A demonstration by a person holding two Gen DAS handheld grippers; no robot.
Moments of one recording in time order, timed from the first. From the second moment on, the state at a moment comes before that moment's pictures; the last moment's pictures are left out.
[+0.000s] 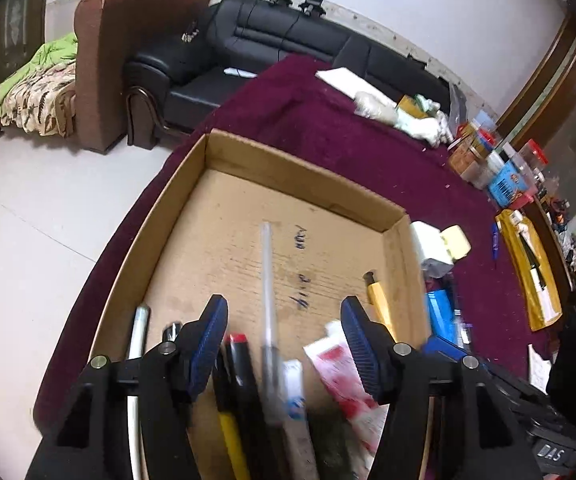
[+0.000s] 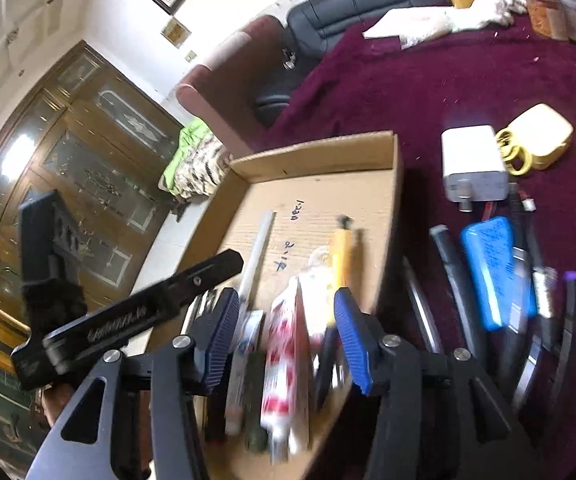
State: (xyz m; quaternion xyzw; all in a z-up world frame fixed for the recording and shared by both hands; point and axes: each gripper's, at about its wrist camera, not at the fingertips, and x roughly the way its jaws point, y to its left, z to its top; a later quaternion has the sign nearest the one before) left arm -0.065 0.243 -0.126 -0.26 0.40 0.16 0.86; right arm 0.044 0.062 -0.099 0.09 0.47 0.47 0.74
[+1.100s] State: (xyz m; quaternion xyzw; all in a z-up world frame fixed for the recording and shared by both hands) left arm -0.067 0.069 -0.096 -0.17 0.40 0.03 0.90; right arm 0.075 -0.134 -0.151 0.06 0.46 0.27 0.84
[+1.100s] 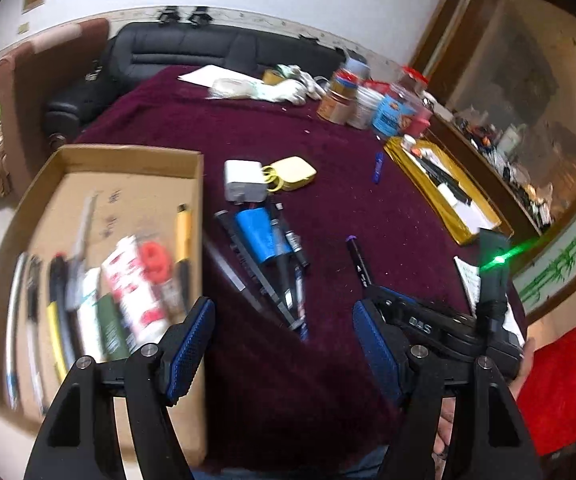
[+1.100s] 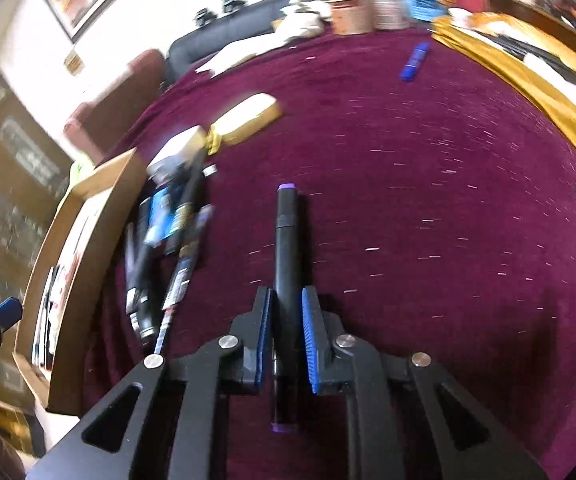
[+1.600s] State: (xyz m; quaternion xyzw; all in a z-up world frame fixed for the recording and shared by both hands) left arm 0.050 0.063 -0.155 -0.12 0.52 0.04 0.84; right arm 0.072 -0.135 -0.152 0.07 0.44 0.28 0.85
